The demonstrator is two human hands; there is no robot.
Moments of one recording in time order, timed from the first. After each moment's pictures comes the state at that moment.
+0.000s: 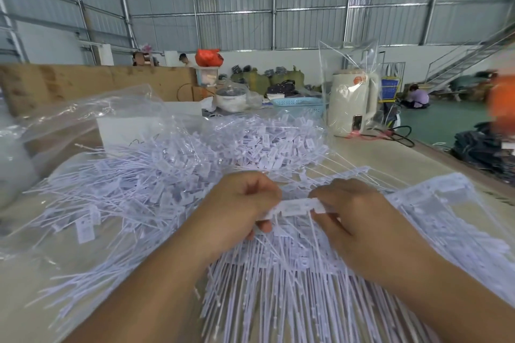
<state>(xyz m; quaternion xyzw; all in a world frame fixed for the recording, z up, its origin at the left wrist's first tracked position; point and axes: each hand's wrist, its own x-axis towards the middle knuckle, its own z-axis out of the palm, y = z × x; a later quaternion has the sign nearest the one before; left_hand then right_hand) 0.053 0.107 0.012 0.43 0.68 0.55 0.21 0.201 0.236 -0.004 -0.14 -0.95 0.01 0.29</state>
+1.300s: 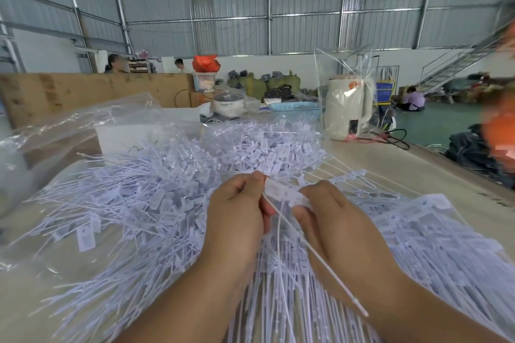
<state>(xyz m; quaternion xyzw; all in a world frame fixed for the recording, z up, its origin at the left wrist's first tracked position) 0.070 0.132 -0.007 0.27 0.54 0.78 0.16 0.187 0.200 -0.013 -0.14 -0.89 0.06 0.43</state>
